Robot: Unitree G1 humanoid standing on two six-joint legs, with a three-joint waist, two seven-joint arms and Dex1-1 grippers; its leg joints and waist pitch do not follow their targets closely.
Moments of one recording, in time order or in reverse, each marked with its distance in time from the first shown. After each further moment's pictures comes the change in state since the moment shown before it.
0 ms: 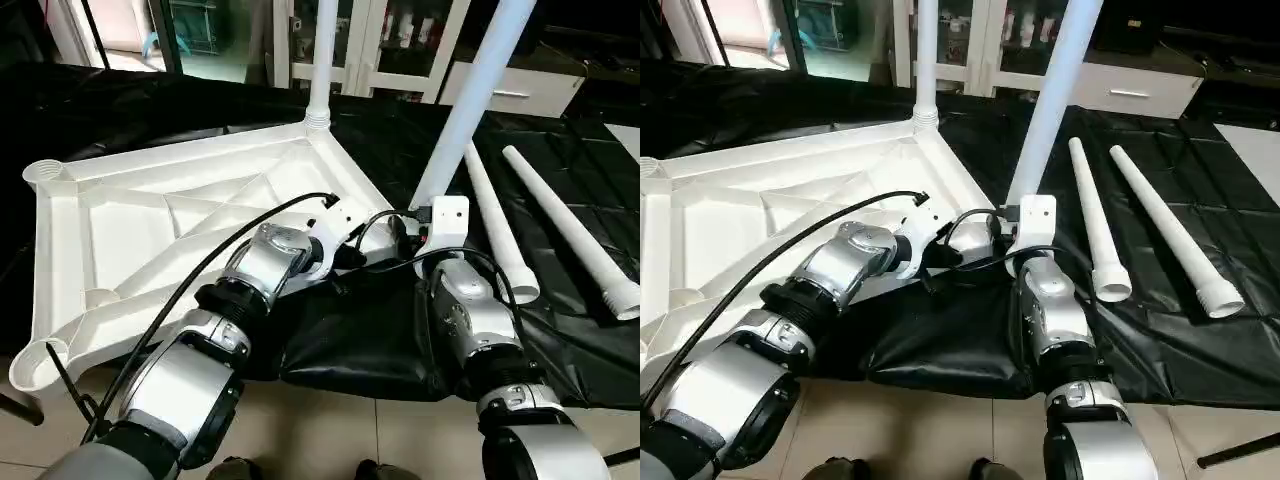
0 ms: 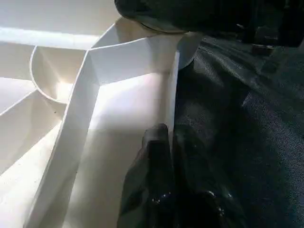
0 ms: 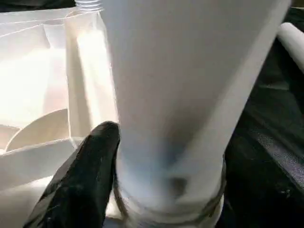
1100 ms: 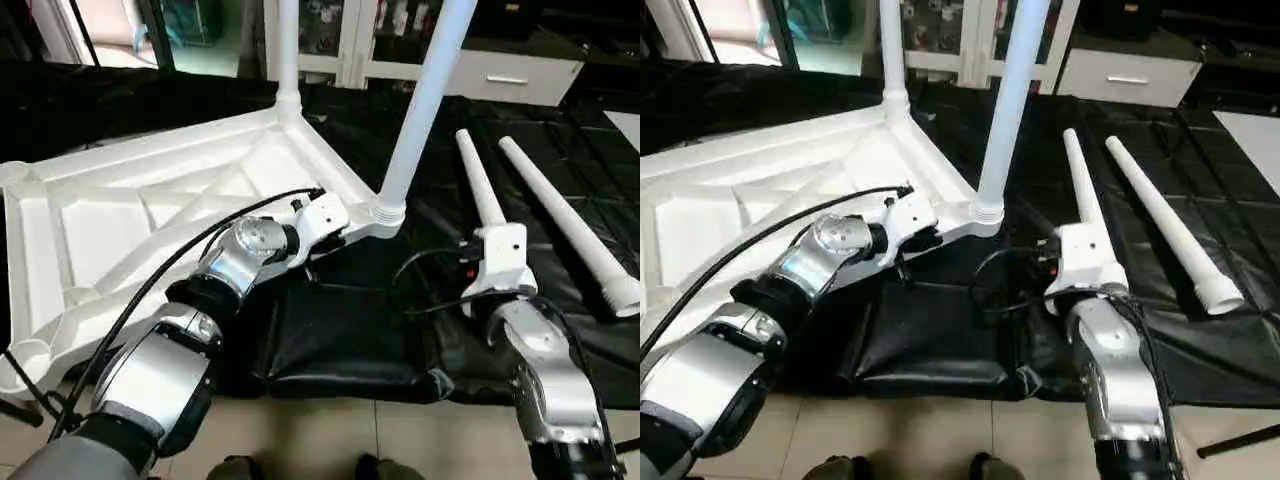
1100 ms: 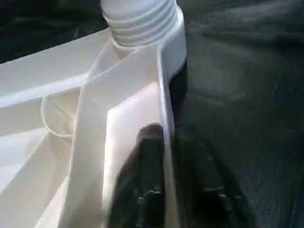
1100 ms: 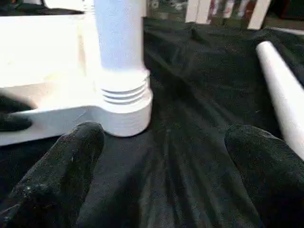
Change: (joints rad) left arm -0.019 0.105 -0.030 0.148 0.067 -0.467 0.033; right arm 0.419 -0.129 0.023 -0.706 0.062 0.229 0.150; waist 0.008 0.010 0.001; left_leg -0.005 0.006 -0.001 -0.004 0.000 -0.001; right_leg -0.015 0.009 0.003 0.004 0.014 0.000
